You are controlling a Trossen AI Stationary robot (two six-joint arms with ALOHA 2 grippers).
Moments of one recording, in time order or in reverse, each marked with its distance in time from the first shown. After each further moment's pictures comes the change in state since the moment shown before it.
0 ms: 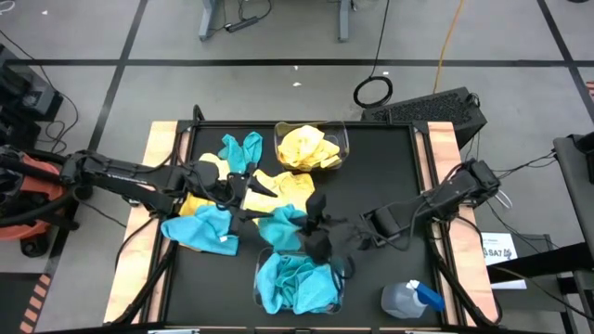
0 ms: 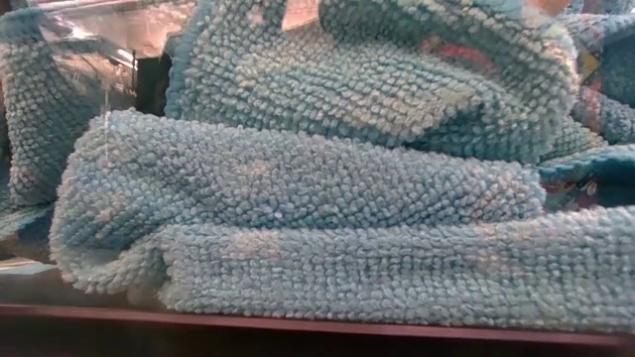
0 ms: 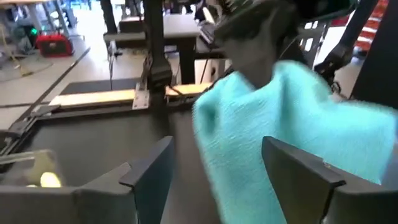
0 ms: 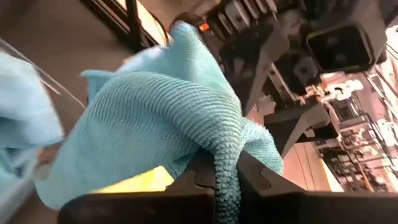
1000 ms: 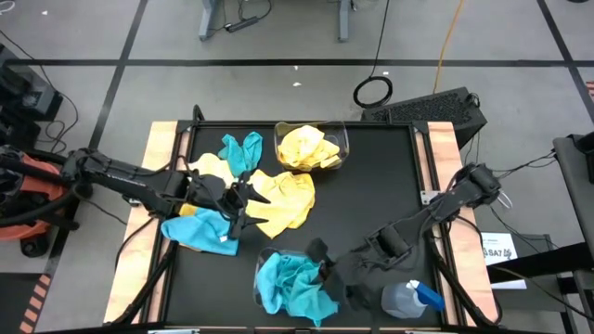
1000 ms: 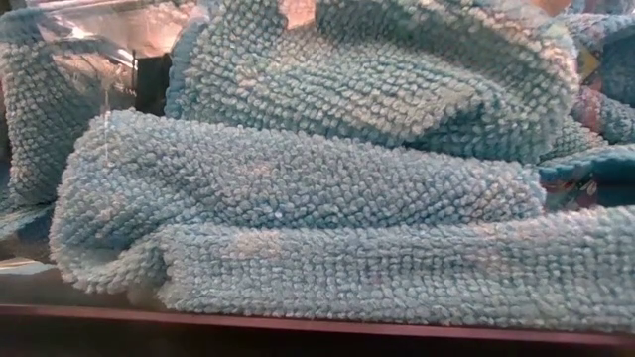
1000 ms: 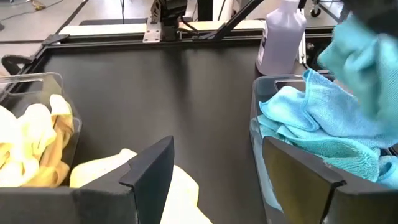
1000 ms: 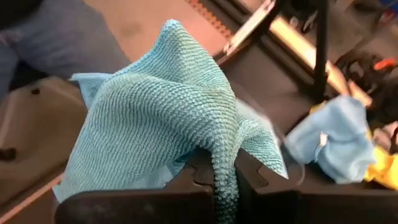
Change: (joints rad) left arm -0.090 0.002 -0.001 -0.237 -0.170 -0.078; right arm 0.117 0.026 0.000 -0.158 -0.574 0.276
